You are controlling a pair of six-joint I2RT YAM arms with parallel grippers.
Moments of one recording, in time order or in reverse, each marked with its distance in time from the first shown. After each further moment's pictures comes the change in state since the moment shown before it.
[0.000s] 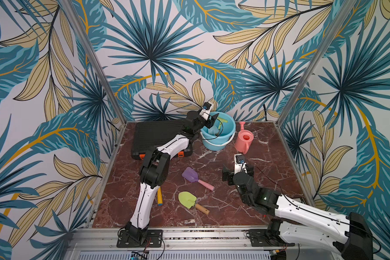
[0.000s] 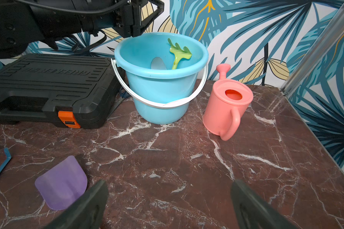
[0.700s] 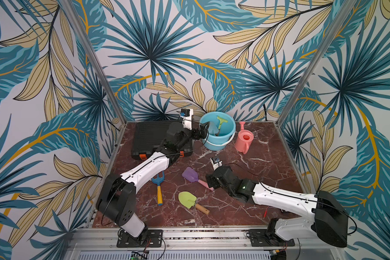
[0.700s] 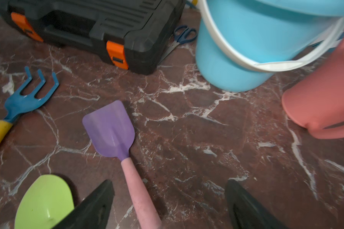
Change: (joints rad) left arm -0.036 -0.736 -0.707 -0.140 -0.195 -0.421; right arm -0.002 0.365 0.174 -0.076 -0.389 -0.012
